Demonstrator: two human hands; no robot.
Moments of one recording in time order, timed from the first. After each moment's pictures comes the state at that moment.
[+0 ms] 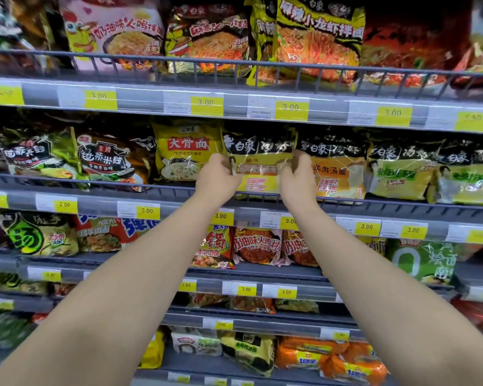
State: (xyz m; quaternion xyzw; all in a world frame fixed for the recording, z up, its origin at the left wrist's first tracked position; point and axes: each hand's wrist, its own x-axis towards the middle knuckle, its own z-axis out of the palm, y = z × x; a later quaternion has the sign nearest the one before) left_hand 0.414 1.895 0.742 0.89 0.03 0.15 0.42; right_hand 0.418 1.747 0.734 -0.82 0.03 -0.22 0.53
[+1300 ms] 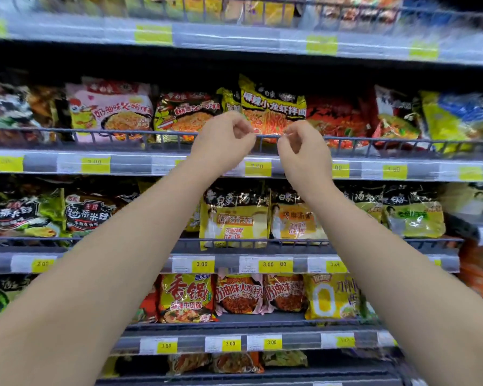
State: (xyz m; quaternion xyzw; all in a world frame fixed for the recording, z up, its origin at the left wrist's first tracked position) left_hand 0.370 1.864 0.900 0.86 -0.19 0.32 0.35; right_hand 0.365 1.709 0.868 -0.80 -0.12 -0.45 0.37
